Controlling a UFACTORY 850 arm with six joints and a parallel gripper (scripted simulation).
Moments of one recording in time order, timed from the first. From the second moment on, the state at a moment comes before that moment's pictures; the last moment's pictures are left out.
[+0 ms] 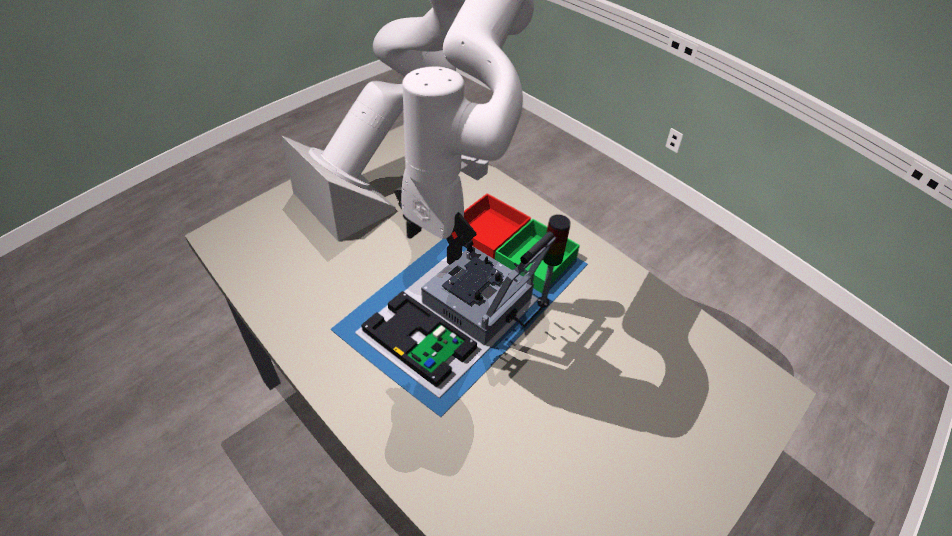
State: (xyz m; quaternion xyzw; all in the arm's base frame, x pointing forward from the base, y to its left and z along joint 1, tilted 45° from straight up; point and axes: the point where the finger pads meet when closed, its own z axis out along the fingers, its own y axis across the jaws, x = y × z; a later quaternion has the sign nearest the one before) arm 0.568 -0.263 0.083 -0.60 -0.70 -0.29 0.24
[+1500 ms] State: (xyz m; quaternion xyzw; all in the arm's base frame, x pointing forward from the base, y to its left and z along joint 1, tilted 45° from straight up) arm 0.568 -0.142 -0.038 -0.60 -0.70 -0.29 0.25
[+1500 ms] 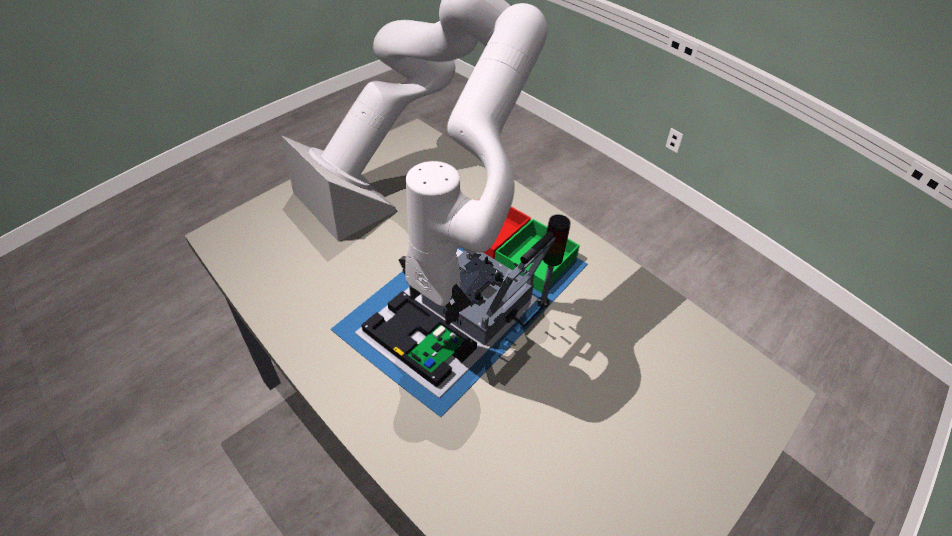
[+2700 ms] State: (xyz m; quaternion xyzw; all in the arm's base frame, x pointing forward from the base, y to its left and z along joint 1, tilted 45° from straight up) arm 0.572 -0.084 -0.097 -0.60 -0.70 -0.29 0.24
